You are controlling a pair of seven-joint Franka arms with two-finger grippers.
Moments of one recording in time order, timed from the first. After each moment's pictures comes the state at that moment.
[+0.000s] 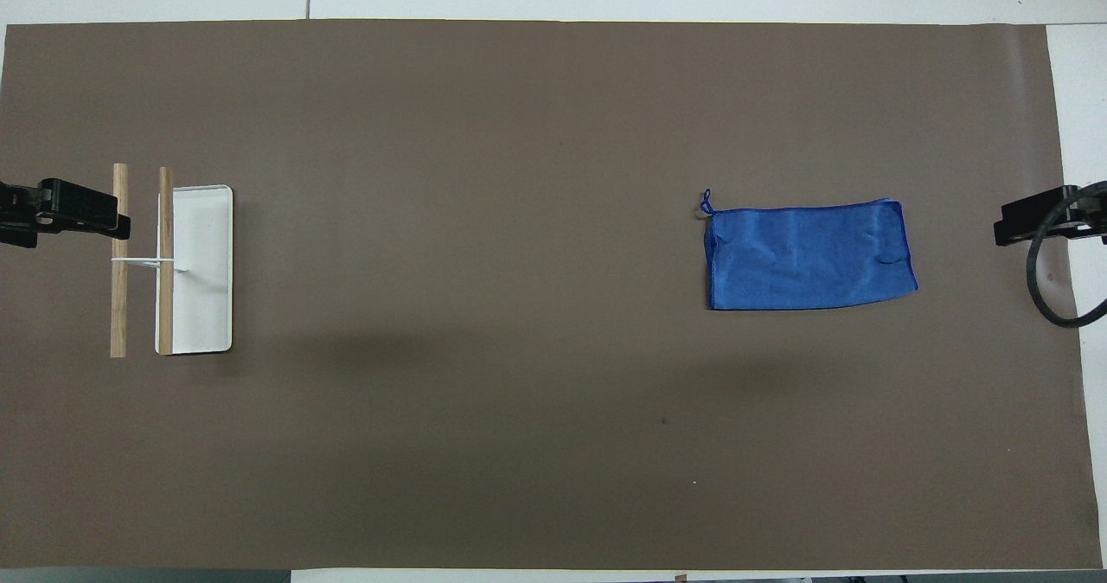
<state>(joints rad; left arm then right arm) 0.01 -0.02 -0.01 -1.65 -0.06 1.60 0.02 -0.07 -0.05 0.02 -1.62 -0.03 1.53 -0.03</state>
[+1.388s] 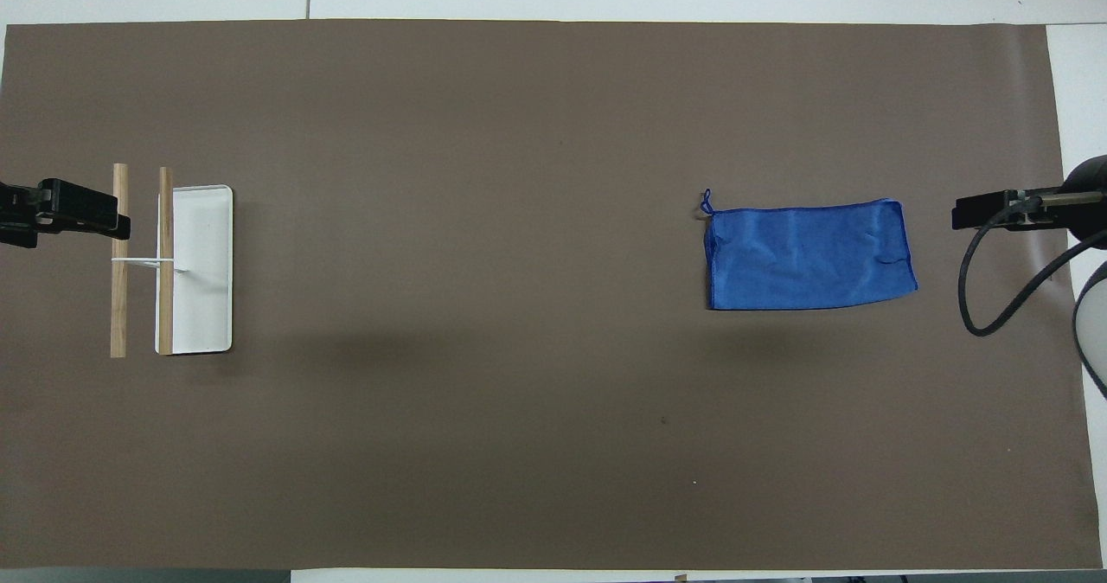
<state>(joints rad) 0.01 -0.02 -0.01 -1.65 -0.06 1.60 0.02 -0.07 -0.12 0.02 -1.91 -0.03 1.91 -0.03</state>
